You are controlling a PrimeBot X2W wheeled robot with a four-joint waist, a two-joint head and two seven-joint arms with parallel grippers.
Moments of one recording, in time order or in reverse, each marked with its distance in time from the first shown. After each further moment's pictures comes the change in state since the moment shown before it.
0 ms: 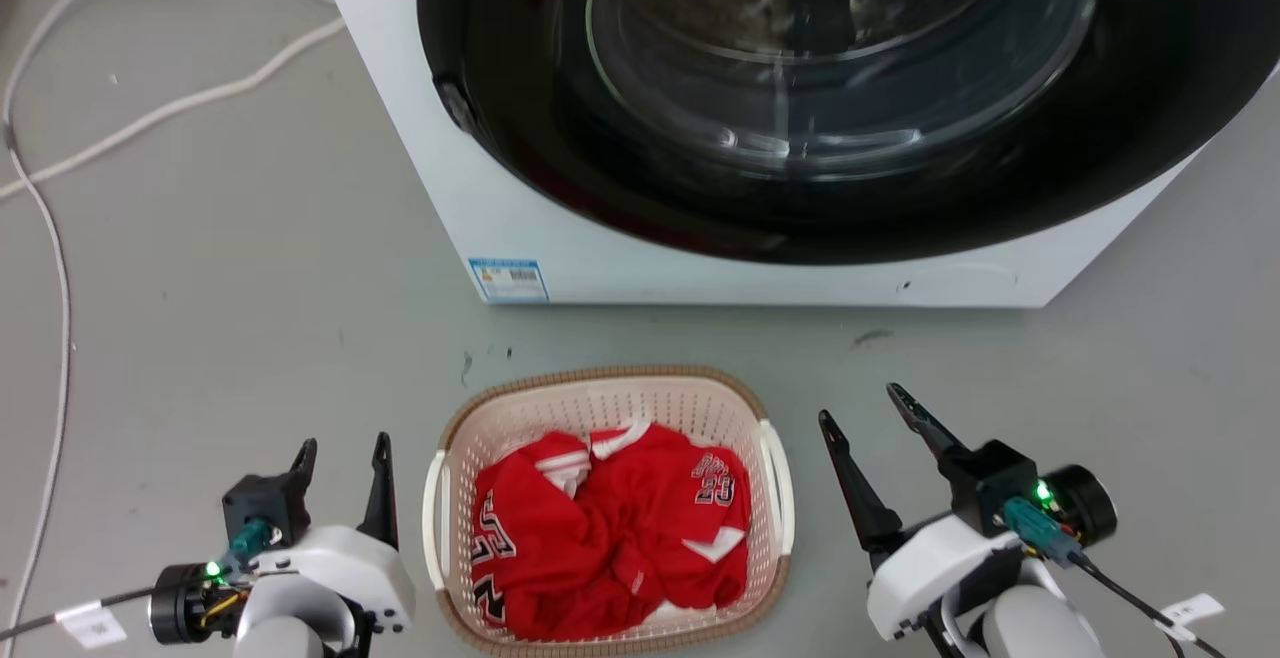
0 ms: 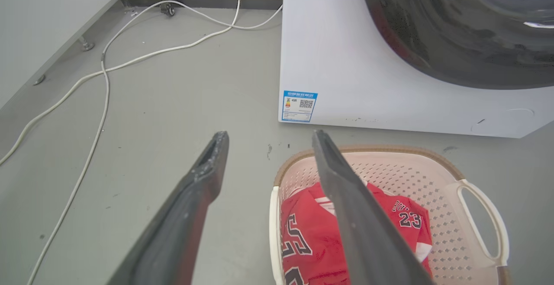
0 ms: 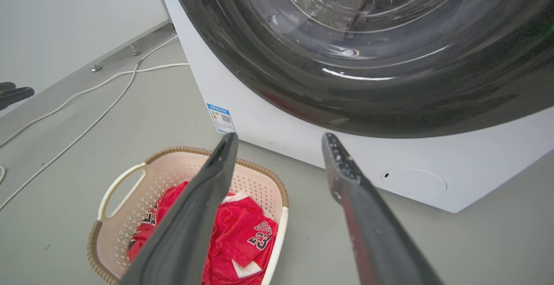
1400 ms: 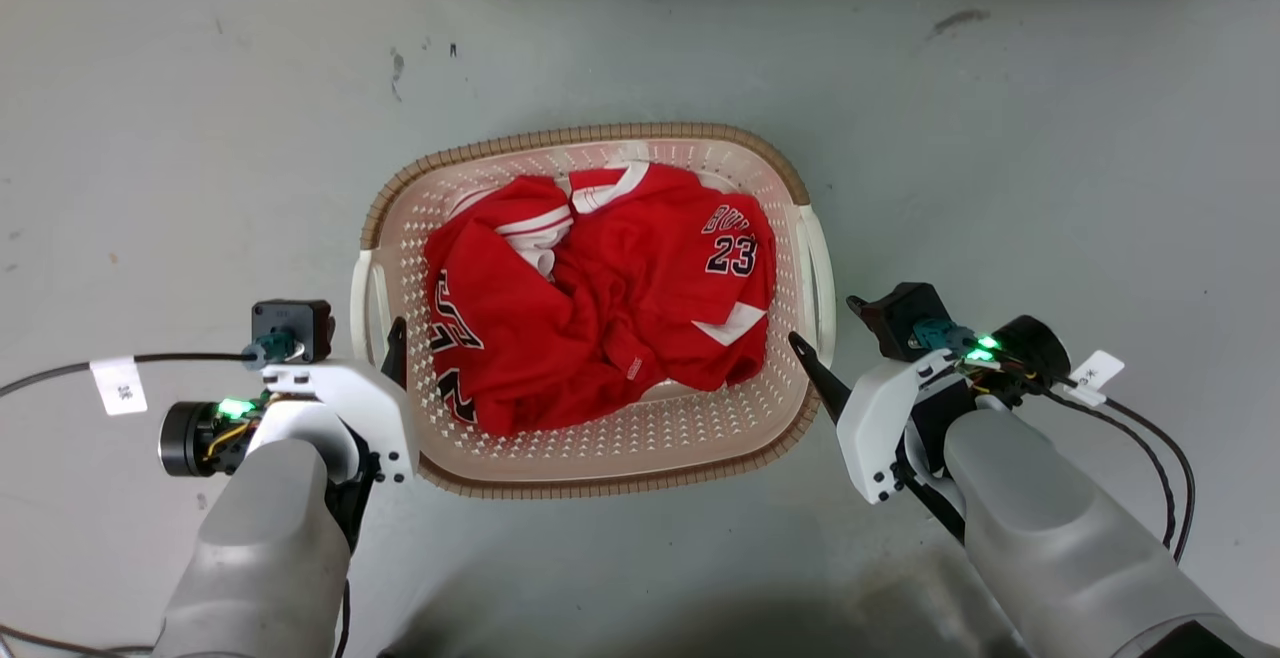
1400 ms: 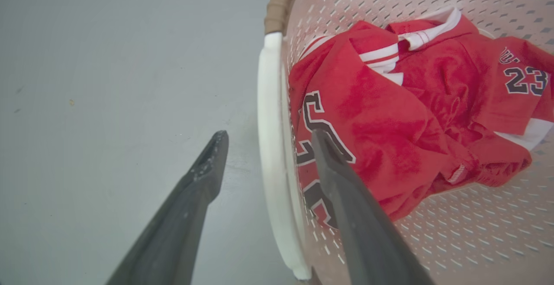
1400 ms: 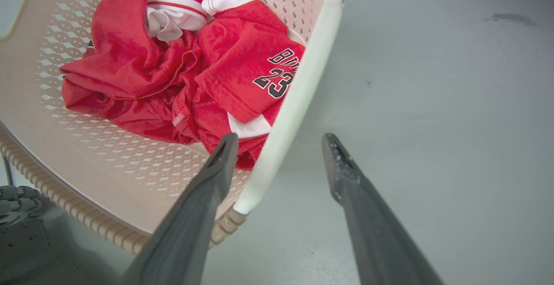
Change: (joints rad) left arm -0.523 0.072 -0.097 0.647 0.011 -0.018 0.000; right arm -0.591 -0.016 0.402 0.761 0.232 0.000 0.000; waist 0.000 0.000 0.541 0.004
